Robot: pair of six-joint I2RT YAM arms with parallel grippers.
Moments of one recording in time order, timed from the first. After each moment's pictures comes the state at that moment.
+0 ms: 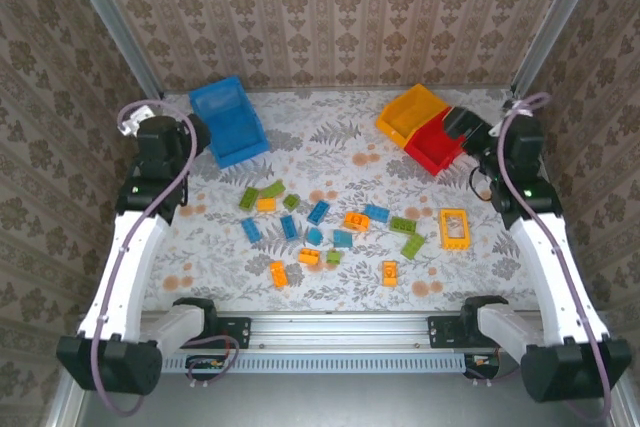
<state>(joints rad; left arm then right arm) -0.12 1.09 1.13 -0.61 -0.30 -0.60 0.00 1.04 1.04 -0.44 -0.03 0.63</state>
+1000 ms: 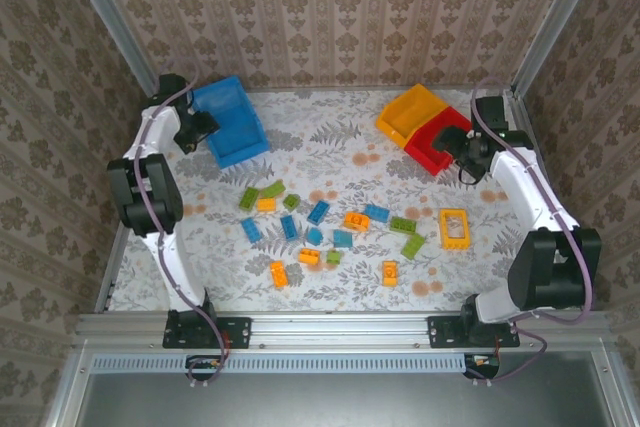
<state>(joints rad) 0.08 2.09 1.80 -0.84 0.11 -0.50 -0.05 1.48 1.24 -0.74 -0.06 0.62</state>
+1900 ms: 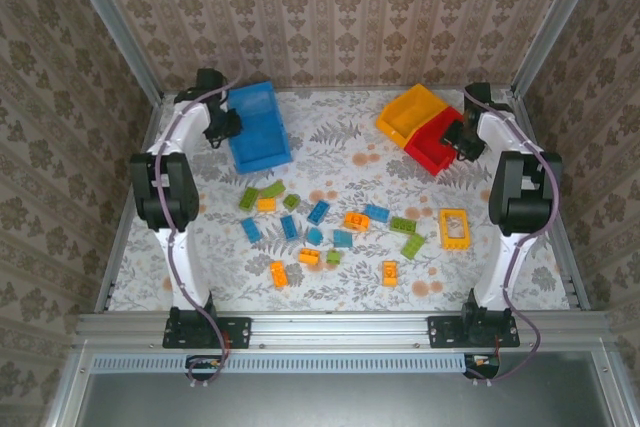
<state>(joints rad) -0.11 2.11 1.83 -0.84 0.05 -0.30 -0.12 2.04 1.61 -0.76 0.00 0.51</state>
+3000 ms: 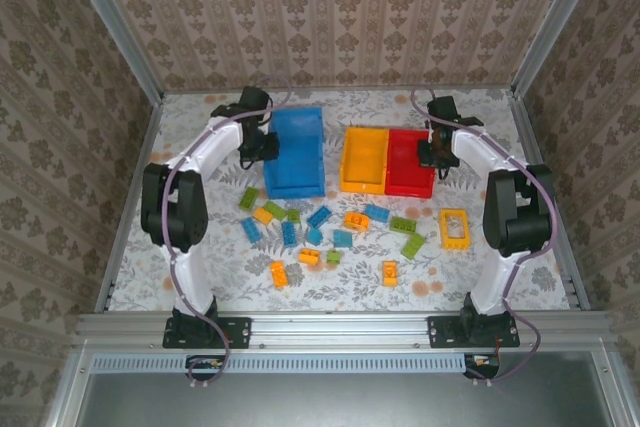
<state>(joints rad) -0.33 1.97 1.64 -0.86 0.06 -0.30 0.09 1.87 1.40 -0.72 0.06 0.18</state>
